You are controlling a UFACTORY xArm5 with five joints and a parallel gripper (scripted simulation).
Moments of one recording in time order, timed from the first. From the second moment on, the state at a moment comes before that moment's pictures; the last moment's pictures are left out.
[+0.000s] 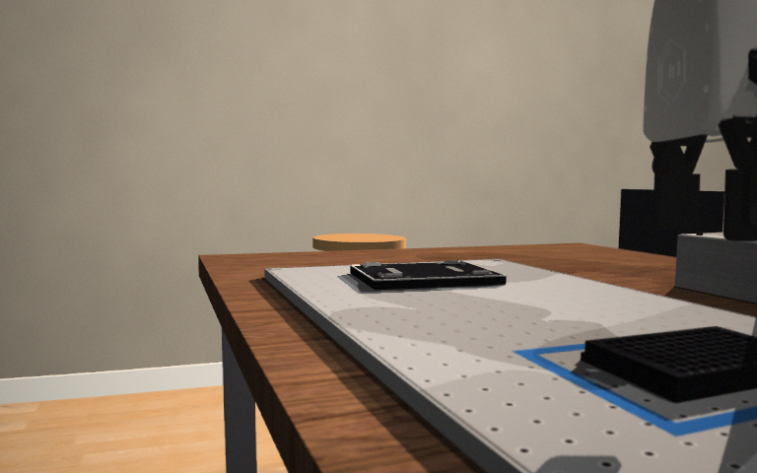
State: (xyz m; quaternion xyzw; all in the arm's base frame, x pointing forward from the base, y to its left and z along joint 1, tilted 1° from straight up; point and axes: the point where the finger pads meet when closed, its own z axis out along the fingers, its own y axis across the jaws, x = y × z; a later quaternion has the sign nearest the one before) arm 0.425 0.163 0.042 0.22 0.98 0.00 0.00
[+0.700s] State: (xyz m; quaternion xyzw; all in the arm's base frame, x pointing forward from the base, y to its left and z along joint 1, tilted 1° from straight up) arm 0.425 0.162 0.042 0.05 1.00 0.00 0.00
